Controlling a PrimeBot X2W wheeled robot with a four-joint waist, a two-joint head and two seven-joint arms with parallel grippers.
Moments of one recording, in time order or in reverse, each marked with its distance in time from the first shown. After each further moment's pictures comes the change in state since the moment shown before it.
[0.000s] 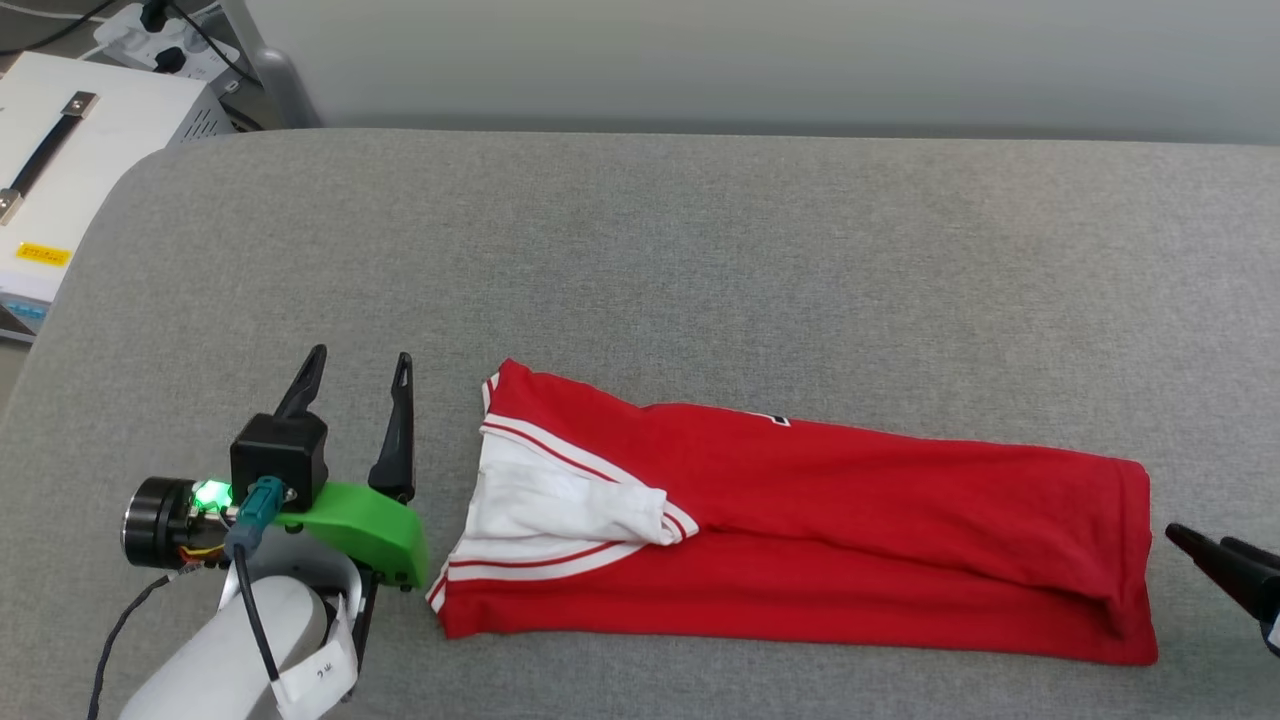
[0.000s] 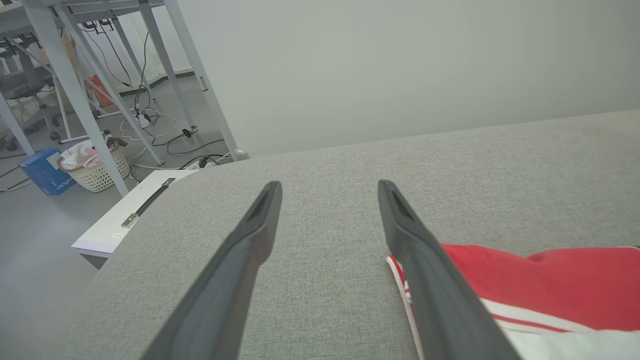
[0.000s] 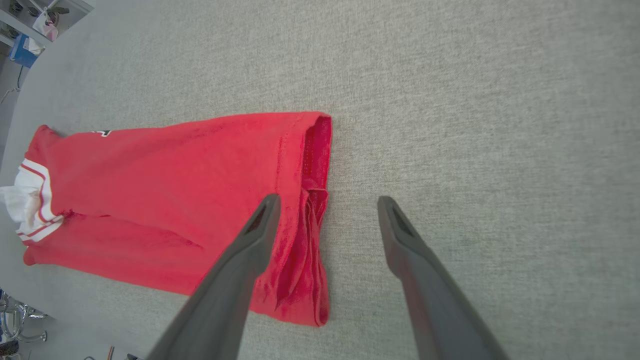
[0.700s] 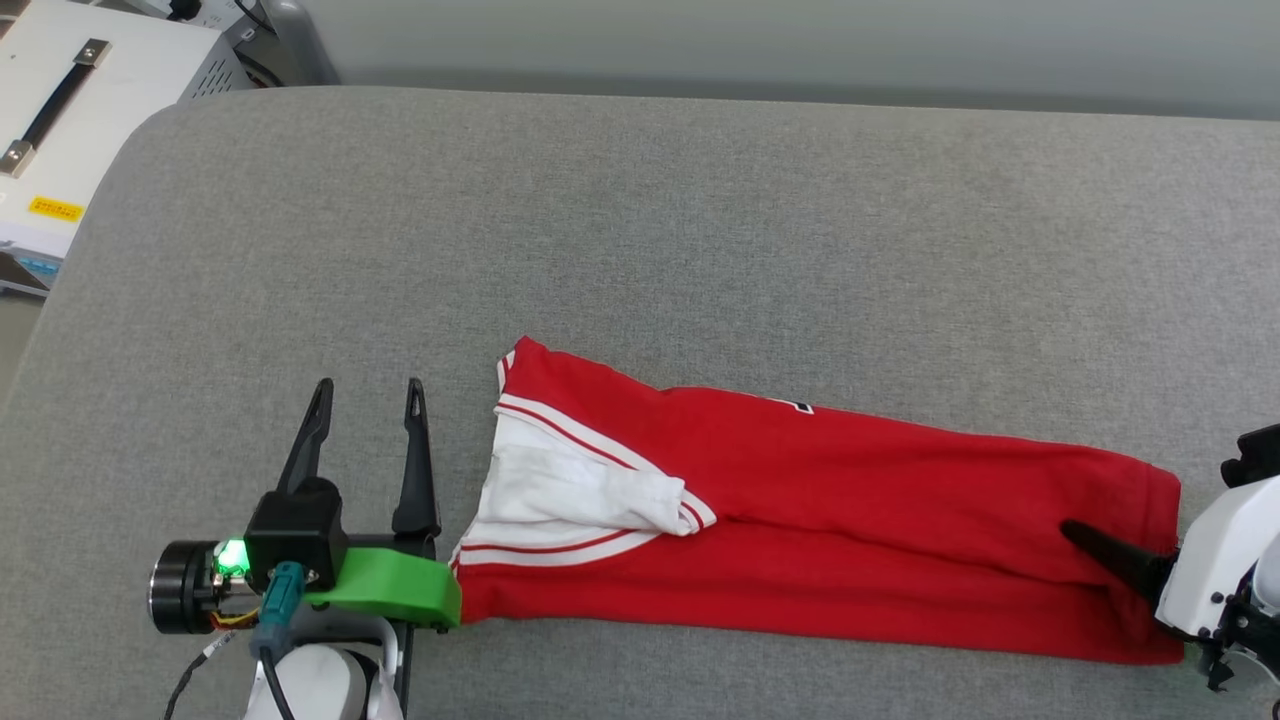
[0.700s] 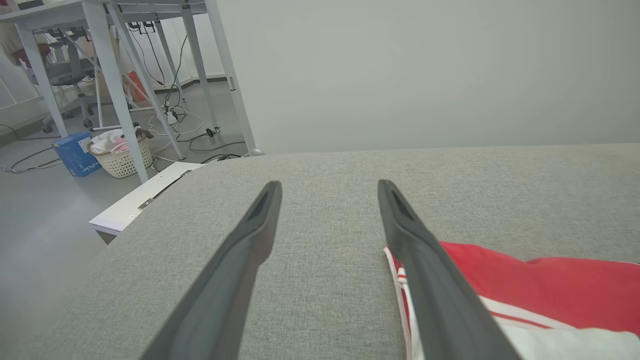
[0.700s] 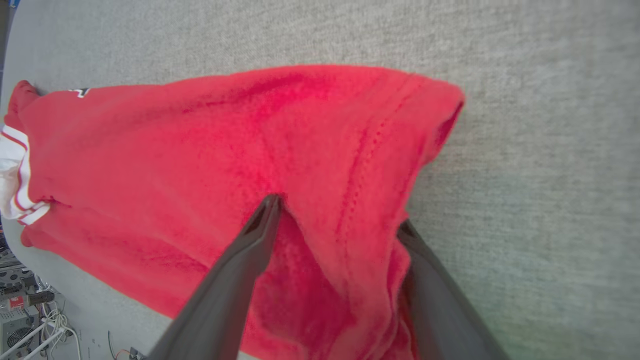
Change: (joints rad) left arm 0.250 -0.302 0.401 -0.102 0.387 -0.149 0.000; right arm -0.151 0.139 0.154 0.159 -0.047 0.000 0.061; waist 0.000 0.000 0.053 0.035
